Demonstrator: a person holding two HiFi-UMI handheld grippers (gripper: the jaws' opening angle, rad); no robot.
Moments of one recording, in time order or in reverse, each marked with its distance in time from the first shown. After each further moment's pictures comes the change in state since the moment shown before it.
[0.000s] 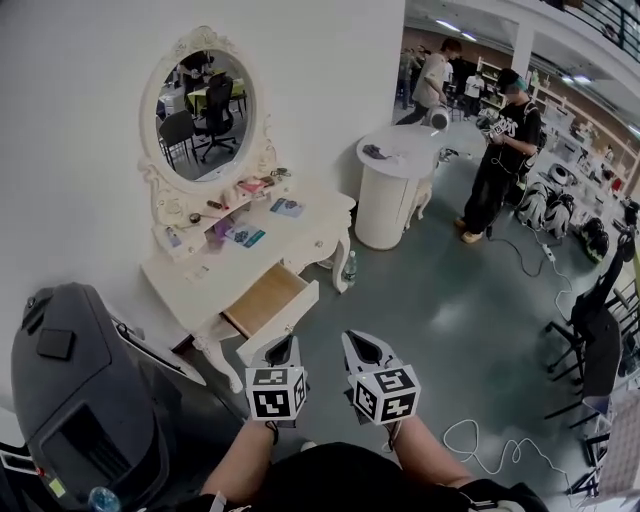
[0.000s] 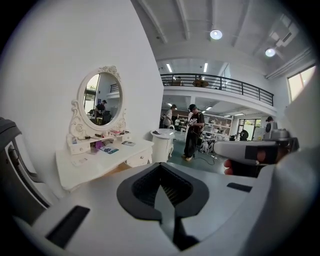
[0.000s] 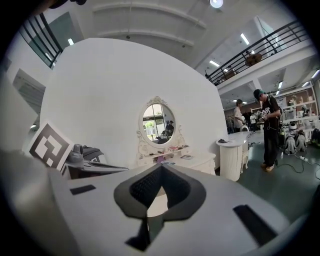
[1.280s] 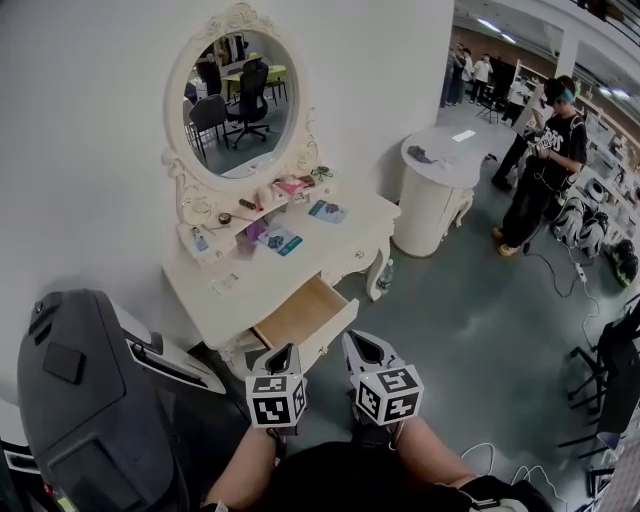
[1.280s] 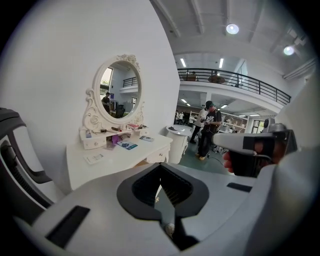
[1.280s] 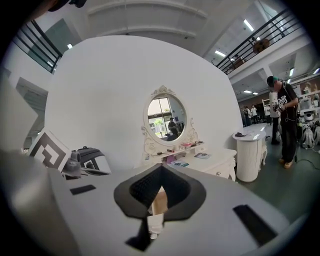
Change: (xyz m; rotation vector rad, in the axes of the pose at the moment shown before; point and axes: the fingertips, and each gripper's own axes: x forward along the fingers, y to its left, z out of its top) left arm 0.054 0.126 -0.004 -0.085 0.062 0.123; right arm 0.147 0.026 0.001 0.023 0.042 0.124
